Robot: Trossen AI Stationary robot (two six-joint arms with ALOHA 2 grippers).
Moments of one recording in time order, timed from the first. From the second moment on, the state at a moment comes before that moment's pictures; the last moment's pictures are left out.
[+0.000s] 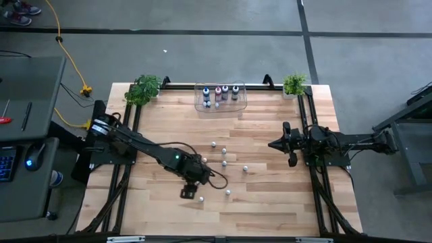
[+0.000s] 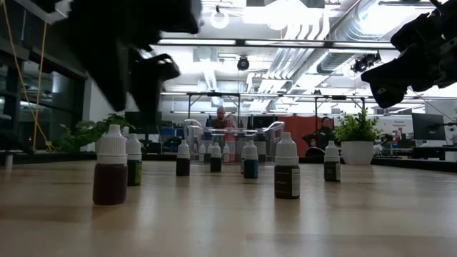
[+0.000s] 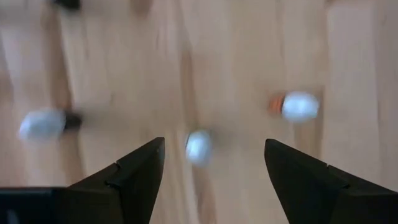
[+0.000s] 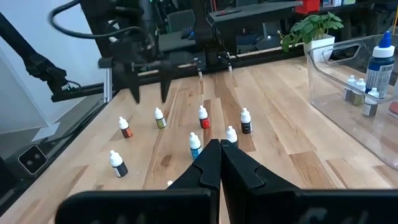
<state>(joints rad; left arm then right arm) -0.36 1.75 1.25 -0.69 0.01 -0.25 -0.01 0.15 0.01 0.04 -0.06 0.20</state>
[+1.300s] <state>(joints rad) -0.37 1.86 1.24 -0.68 -0.02 -0.29 -0.01 0.18 0.01 0.04 -0.06 0.20</state>
